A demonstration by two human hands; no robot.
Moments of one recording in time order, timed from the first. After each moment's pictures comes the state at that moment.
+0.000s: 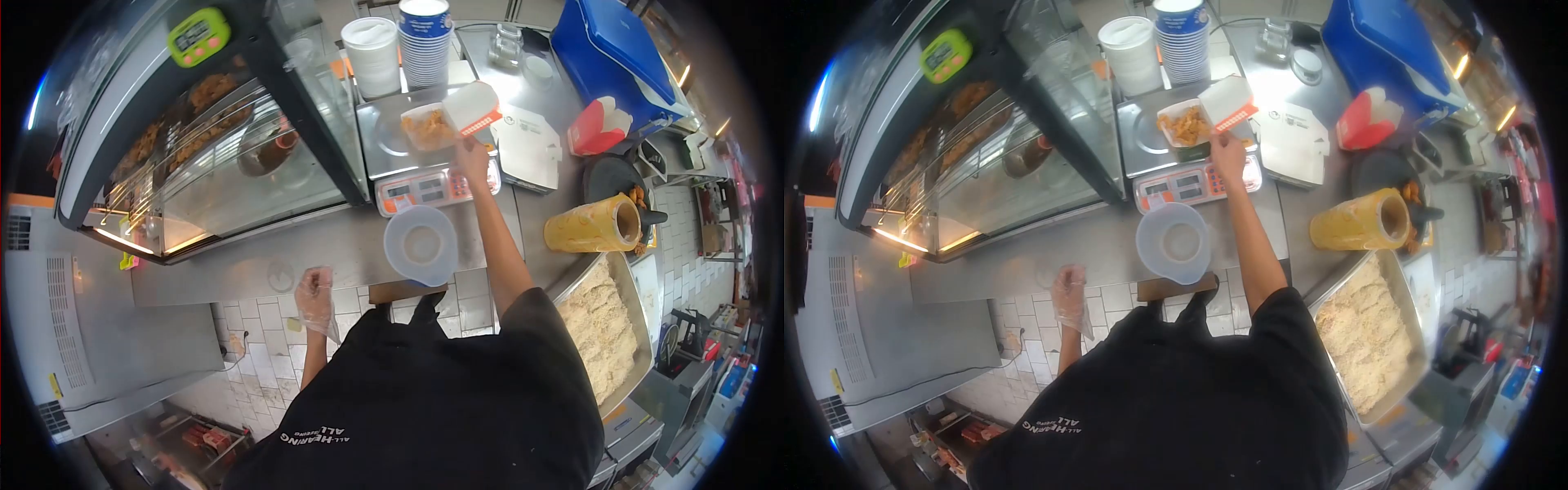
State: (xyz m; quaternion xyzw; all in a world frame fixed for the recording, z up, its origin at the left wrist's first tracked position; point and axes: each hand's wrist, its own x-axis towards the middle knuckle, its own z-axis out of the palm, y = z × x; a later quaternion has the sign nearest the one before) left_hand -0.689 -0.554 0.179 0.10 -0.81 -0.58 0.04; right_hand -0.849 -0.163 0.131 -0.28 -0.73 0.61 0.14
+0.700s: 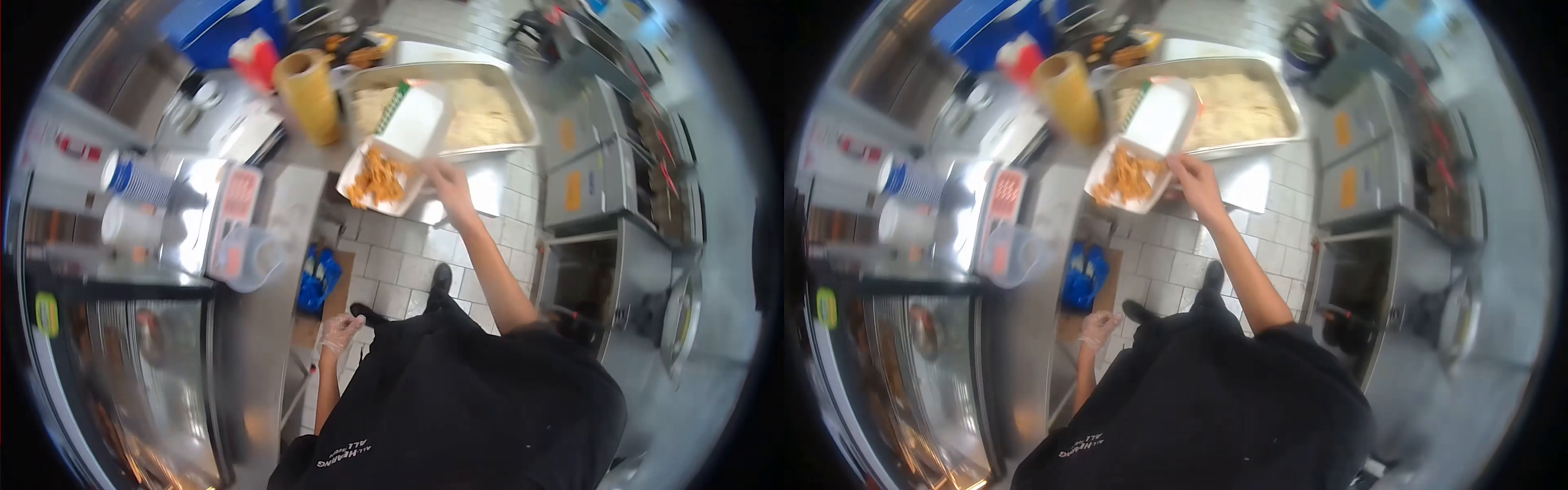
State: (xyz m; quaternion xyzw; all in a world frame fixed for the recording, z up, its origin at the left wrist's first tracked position) left_hand -0.611 -0.532 0.079 -0.56 -0.66 -0.20 -0.46; right_hand -0.364 -0.243 0.252 -0.50 -0.46 0.59 0.43
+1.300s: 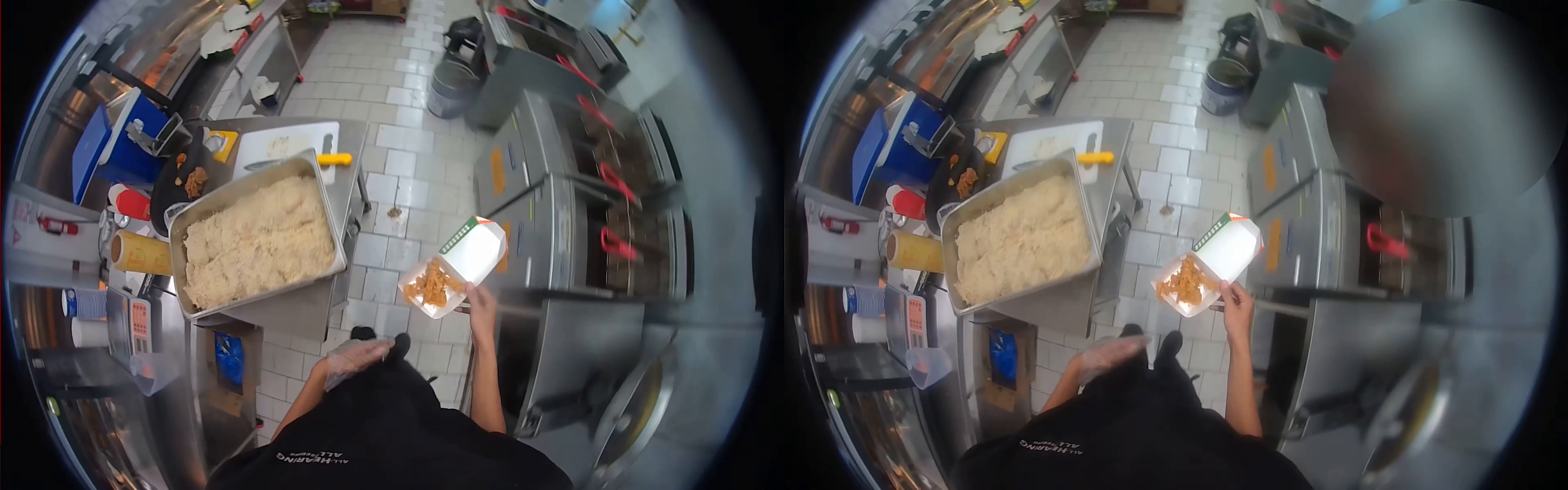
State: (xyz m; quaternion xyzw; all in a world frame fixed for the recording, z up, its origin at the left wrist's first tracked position) left_hand -0.137 -0.209 0.104 -0.58 -0.31 0.00 -0.75; right_hand 0.179 -0.144 0.156 -0.65 -0.29 0.50 0.50
